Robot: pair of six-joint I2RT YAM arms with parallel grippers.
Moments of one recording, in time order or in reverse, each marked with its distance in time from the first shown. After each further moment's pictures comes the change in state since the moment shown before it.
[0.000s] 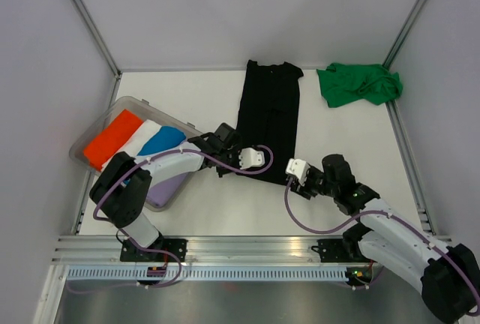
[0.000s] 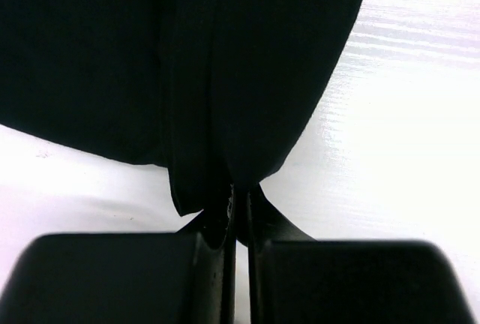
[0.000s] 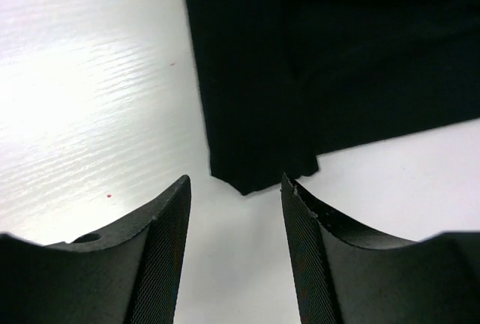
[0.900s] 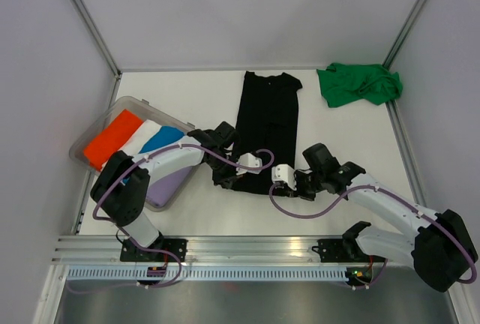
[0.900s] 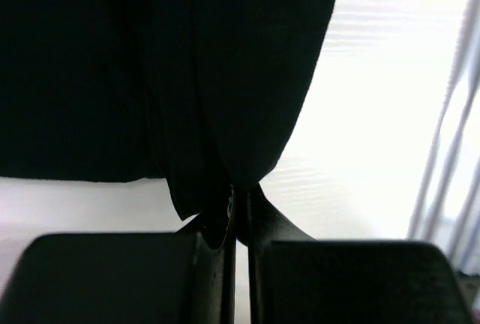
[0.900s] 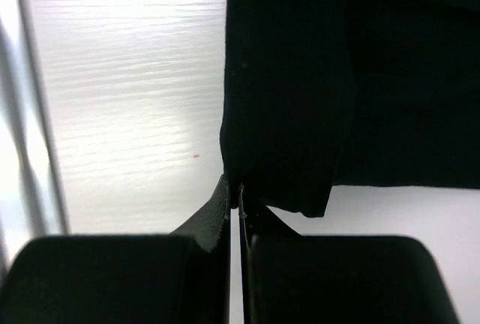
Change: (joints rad) left arm 0.010 0.011 0.085 -0.296 0.193 0.020; right arm 0.114 0.269 0.232 -0.368 -0.049 -0.174
